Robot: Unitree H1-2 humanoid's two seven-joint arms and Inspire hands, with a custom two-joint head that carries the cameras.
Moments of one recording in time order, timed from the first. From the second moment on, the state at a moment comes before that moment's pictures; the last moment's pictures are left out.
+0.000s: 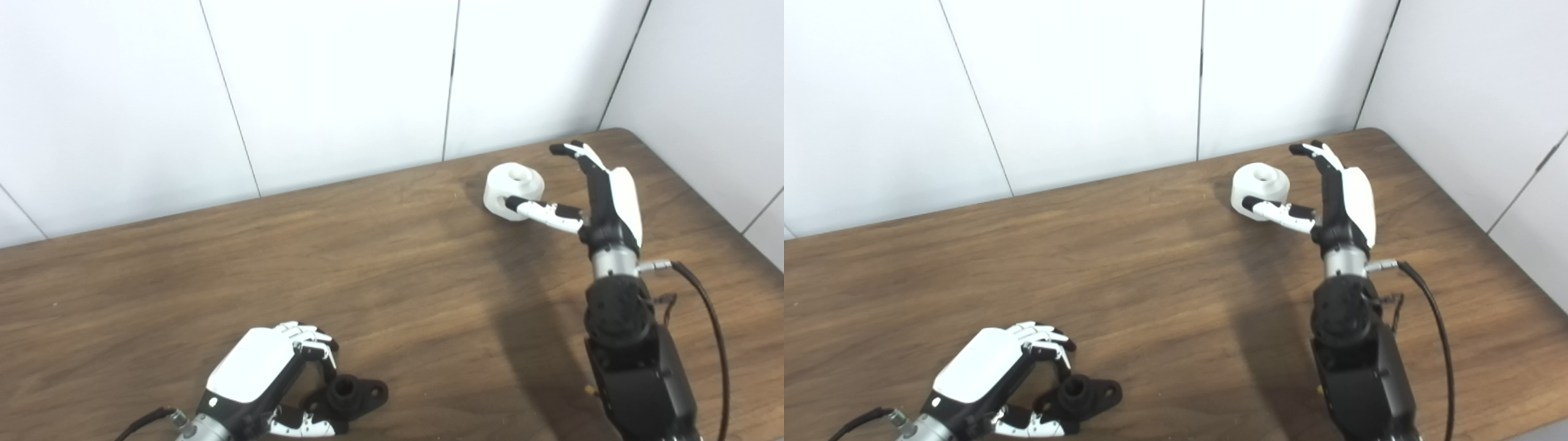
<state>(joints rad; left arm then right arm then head) -0.14 0.37 -0.43 -0.24 0.81 -0.15 -0.32 -0.21 -0.24 -0.18 -0.23 -0.52 0.44 -0.16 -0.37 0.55</state>
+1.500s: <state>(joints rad) -0.14 0.37 -0.41 -0.24 0.81 -0.18 -0.33 -0.39 -0.30 -0.19 0.15 -0.73 0.47 -0.01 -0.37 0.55</state>
